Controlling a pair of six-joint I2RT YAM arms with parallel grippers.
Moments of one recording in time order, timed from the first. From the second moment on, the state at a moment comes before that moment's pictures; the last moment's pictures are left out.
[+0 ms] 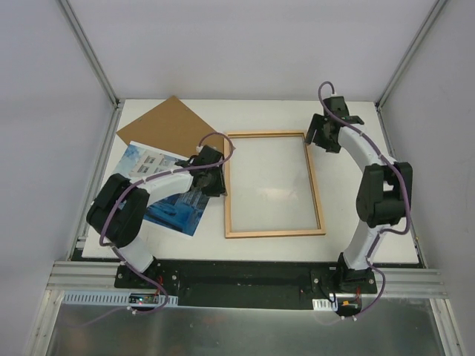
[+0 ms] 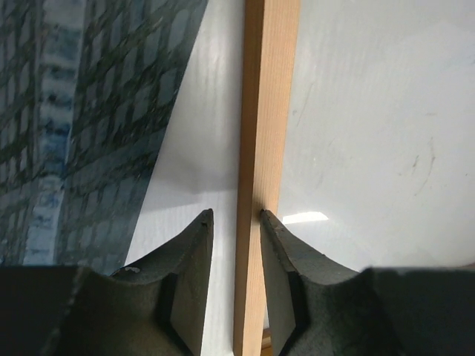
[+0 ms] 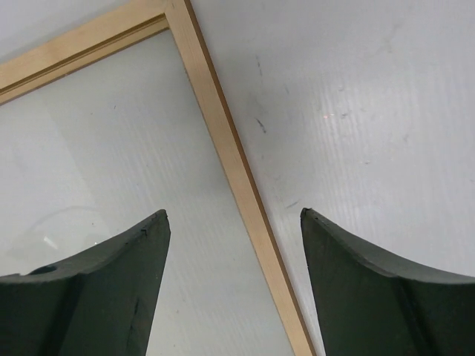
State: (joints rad) left arm -0.58 1.63 0.92 -0.35 0.04 -0.75; right arm 0.16 1.91 1.52 -0.64 0.13 0.41
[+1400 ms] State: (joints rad) left arm -0.58 1.74 1.27 -0.47 0.01 -0.72; right arm 0.23 1.60 1.22 -0.56 -0.05 0.42
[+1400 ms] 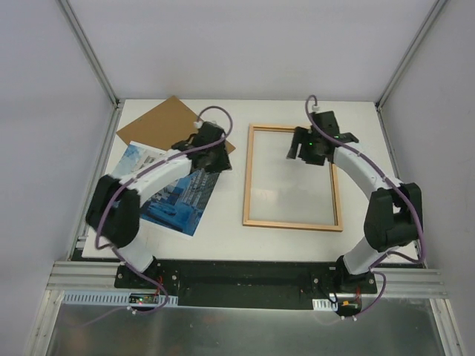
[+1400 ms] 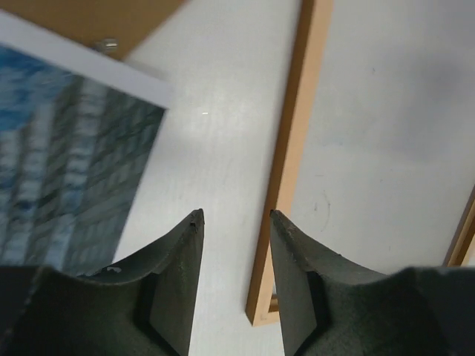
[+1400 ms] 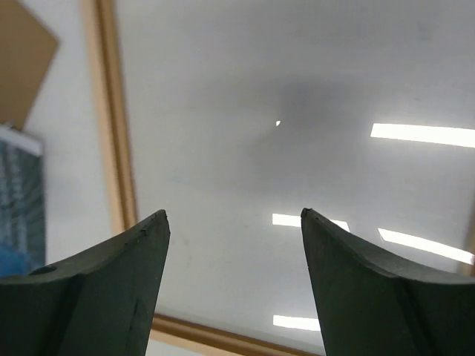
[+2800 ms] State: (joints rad) left arm -0.27 1.16 0.62 -0.67 -0.24 -1.09; right arm 0.66 2.30 1.70 -0.18 -0.44 0.70
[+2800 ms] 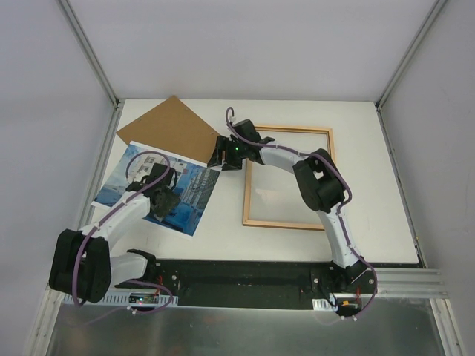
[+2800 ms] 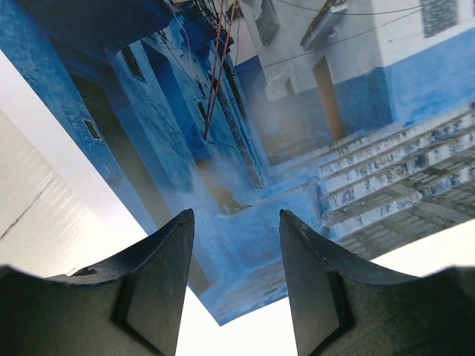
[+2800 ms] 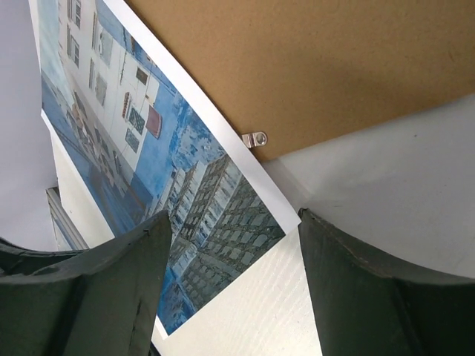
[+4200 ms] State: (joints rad) left arm -0.26 1.23 0.61 -0.56 -0.13 -1.07; right arm 0.68 2.30 1.61 -0.02 -0.49 0.82
